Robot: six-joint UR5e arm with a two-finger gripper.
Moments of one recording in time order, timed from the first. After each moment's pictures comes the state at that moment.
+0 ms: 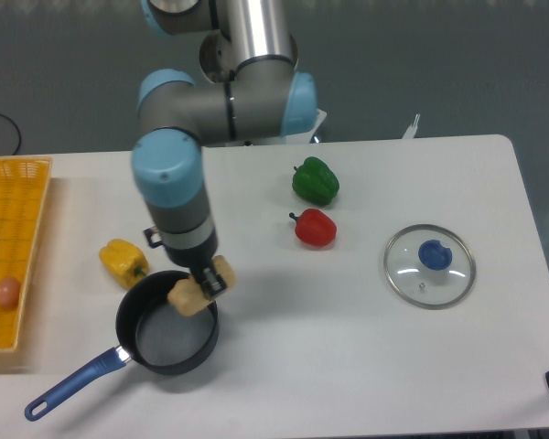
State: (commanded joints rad) arm 2.12 -1.98 -1.51 -1.14 1.58 1.00
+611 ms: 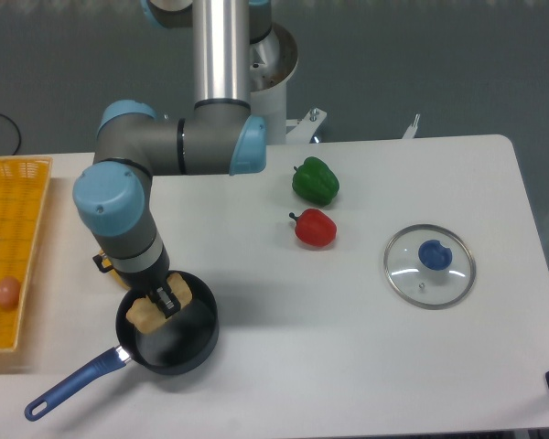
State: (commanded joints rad) arm 2.06 -2.05 -1.50 -1.08 1.59 0.93
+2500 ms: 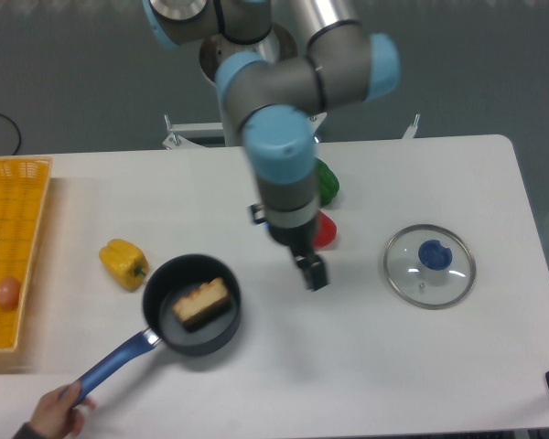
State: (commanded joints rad) arm 2.55 -1.87 -1.53 -1.21 1.61 1.70
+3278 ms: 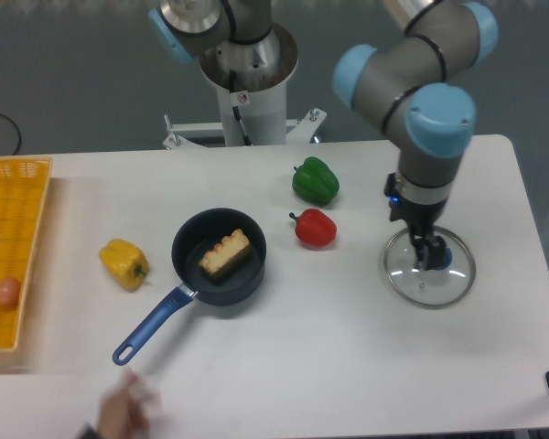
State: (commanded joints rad) arm 2.75 -1.97 -1.53 -1.14 1.56 1.96
